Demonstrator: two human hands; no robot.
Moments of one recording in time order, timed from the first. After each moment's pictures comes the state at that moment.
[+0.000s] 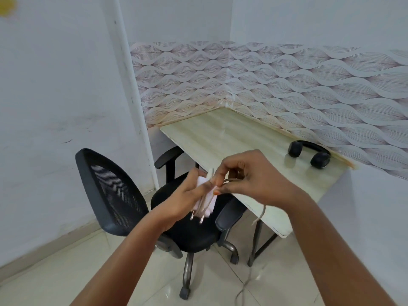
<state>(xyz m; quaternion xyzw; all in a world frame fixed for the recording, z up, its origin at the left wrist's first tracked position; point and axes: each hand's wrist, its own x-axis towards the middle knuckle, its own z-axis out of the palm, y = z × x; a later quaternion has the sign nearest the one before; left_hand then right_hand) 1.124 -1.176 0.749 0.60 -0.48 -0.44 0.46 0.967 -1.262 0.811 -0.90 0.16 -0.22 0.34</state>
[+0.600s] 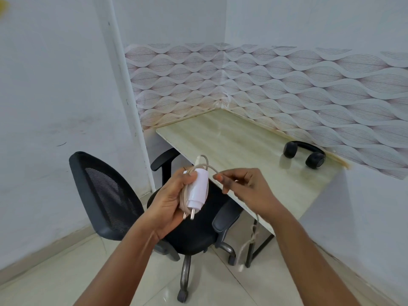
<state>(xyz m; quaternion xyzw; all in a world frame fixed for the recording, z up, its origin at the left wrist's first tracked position) 1.124 -1.169 0.754 0.39 -0.27 -0.58 0.67 0.966 -1.271 0.756 -0.75 0.27 -0.34 0.49</state>
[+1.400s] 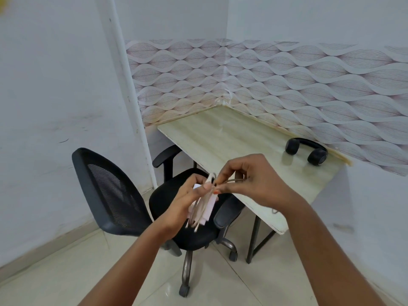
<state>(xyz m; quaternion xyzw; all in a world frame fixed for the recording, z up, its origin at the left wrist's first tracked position) 1.120 -1.170 0.723 0.54 -0.47 -0.46 0.53 0.959 -1.261 0.797 -0.88 0.19 -0.25 0.34</state>
